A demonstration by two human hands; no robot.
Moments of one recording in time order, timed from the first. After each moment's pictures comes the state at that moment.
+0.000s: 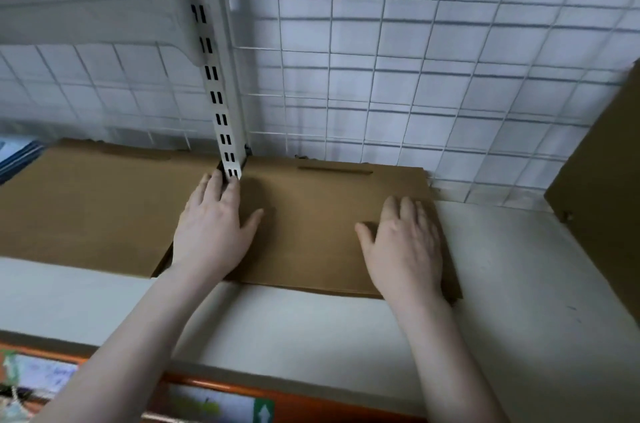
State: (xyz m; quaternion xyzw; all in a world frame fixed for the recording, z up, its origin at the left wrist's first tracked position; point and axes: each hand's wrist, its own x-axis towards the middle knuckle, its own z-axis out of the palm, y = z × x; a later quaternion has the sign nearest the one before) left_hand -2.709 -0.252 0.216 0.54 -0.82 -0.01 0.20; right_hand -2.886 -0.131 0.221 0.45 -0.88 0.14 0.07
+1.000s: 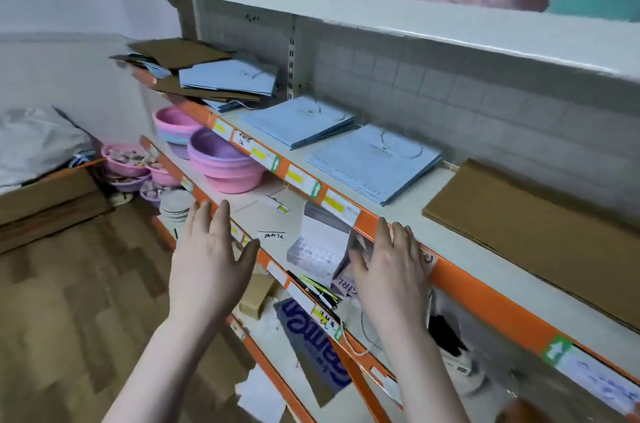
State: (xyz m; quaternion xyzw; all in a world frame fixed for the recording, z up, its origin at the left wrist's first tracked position) left_hand -2.135 -0.206 0.197 0.76 -0.57 0.03 0.32; right_hand -2.337 -0.227 0.209 0.71 -0.67 0.23 0.00
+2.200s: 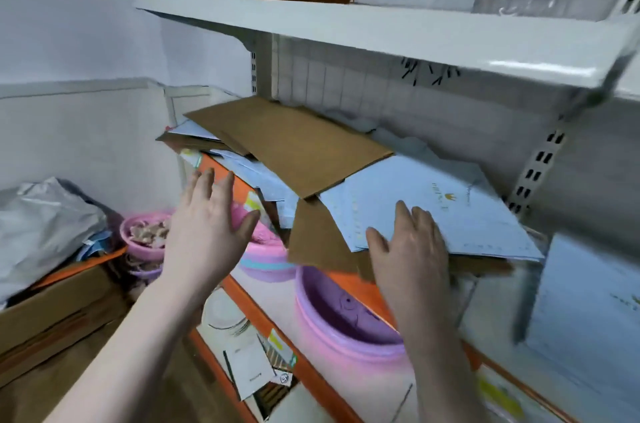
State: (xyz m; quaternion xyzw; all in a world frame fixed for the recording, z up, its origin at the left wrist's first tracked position) left_hand -1.614 -0.698 0.238 0.73 -0.59 0.06 0.33; right_hand -1.830 -0.711 0.237 0.66 -0.69 0.29 0.02
